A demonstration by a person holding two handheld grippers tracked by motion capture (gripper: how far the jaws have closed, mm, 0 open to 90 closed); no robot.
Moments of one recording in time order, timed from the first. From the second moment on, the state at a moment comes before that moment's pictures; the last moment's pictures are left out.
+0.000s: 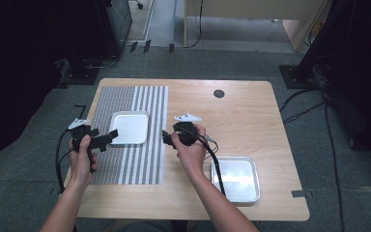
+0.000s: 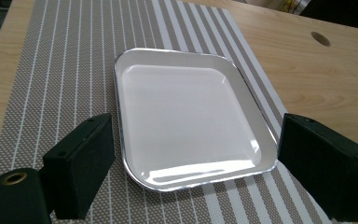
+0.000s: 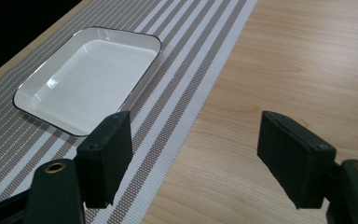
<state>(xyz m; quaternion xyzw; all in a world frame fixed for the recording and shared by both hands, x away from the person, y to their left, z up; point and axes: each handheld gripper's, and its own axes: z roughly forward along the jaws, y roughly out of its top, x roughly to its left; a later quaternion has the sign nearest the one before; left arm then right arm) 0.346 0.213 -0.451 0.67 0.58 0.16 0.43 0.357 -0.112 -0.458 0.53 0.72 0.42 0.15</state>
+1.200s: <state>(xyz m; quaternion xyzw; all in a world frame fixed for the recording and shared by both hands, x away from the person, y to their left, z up) 0.267 0.217 -0.467 0.68 0.57 0.19 0.43 0.314 -0.215 -0.450 0.56 0.69 0.42 0.19</state>
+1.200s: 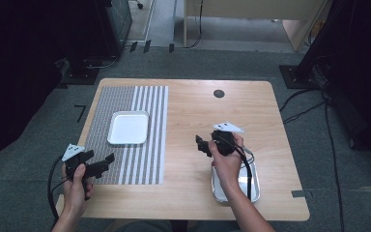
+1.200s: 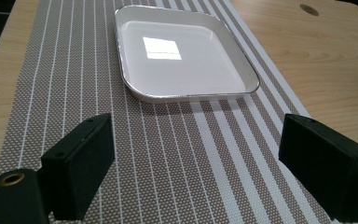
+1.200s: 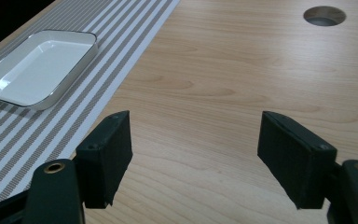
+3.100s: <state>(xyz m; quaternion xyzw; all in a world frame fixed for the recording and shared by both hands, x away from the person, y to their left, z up) 0.220 0.265 -0.502 0.67 0.60 0.22 0.38 0.222 -0.402 -0.496 0.65 0.62 0.37 0.25</state>
